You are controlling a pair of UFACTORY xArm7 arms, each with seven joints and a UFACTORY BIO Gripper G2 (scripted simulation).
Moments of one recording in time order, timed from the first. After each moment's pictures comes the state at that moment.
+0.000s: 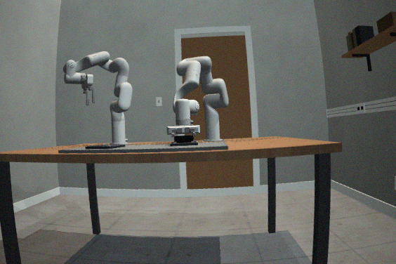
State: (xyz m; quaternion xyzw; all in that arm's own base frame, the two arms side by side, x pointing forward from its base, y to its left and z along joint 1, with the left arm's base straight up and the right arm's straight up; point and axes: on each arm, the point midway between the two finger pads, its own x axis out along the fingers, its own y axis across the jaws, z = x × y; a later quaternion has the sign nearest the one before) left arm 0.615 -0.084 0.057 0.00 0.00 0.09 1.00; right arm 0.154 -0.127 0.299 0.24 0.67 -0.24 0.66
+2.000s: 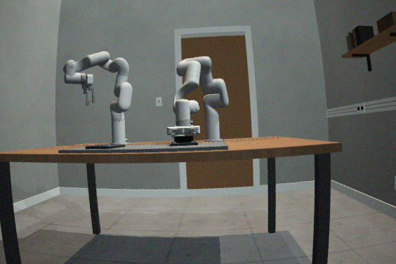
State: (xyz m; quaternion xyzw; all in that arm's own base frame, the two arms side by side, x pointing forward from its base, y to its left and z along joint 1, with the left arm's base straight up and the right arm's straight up) left arm 0.615 -0.084 0.055 0.00 0.00 0.09 1.00; right arm 0.154 -0.127 0.299 0.24 0.67 -0.24 0.66
